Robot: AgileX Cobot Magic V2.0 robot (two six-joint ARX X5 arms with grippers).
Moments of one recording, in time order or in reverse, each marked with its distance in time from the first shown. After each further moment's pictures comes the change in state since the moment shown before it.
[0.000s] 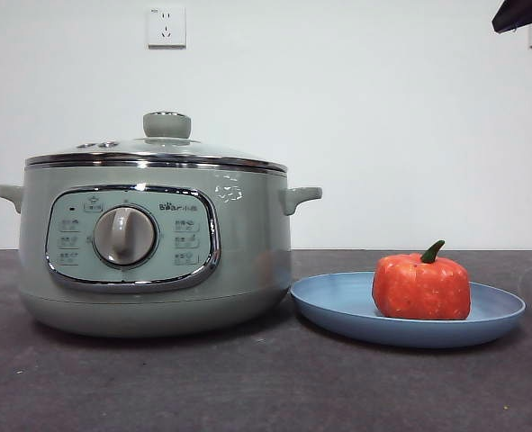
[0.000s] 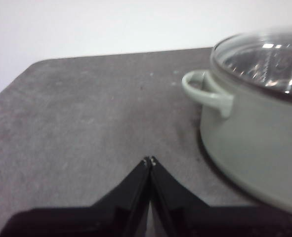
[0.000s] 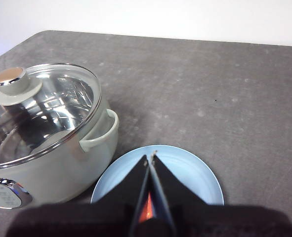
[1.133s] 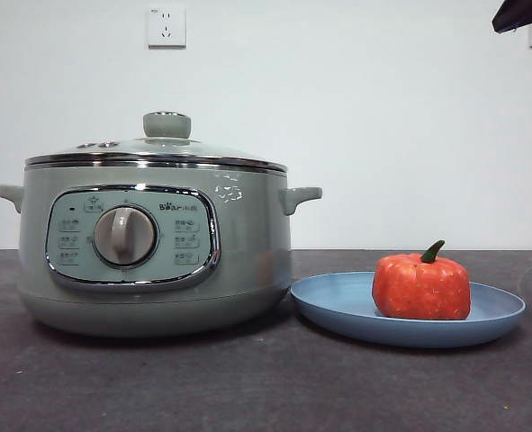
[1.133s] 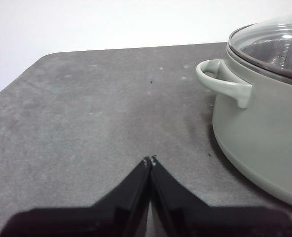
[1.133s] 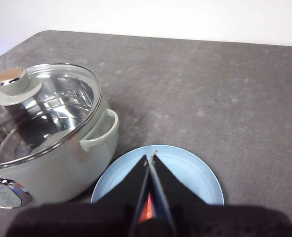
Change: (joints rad) left arm 0.027 0.000 -0.037 0.038 -0.001 -0.004; right arm 0.000 0.000 0.000 -0.003 0.000 0.000
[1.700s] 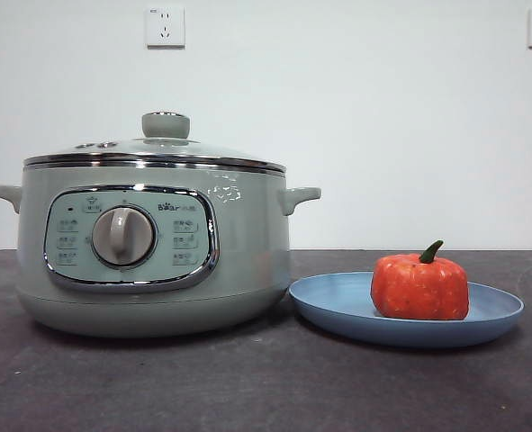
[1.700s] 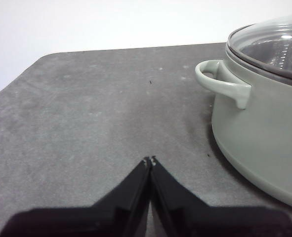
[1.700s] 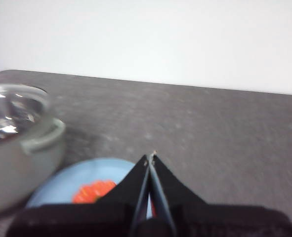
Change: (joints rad) left arm 0.000 0.000 0.000 0.000 0.000 0.000; right arm -0.349 -0.460 -0.332 0.089 -0.183 -0.137
